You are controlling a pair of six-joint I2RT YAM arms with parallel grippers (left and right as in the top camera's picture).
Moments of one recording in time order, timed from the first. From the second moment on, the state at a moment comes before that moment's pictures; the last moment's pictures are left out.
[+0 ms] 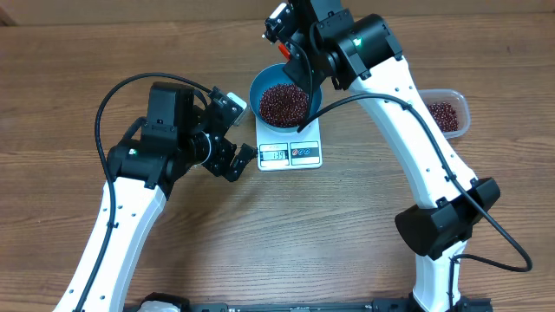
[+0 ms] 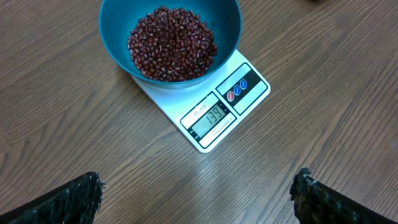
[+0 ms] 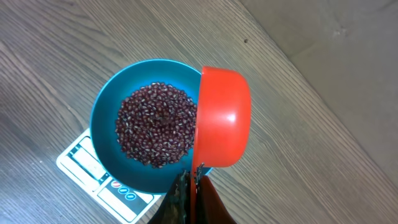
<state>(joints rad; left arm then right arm) -0.21 1.32 1.18 -0.80 0.36 0.35 0.52 2.08 2.34 -1.25 0.07 -0.37</state>
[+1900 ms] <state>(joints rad) -0.21 1.32 1.18 -0.80 0.36 0.35 -0.14 2.15 2.02 -1.38 -0.06 -0.14</state>
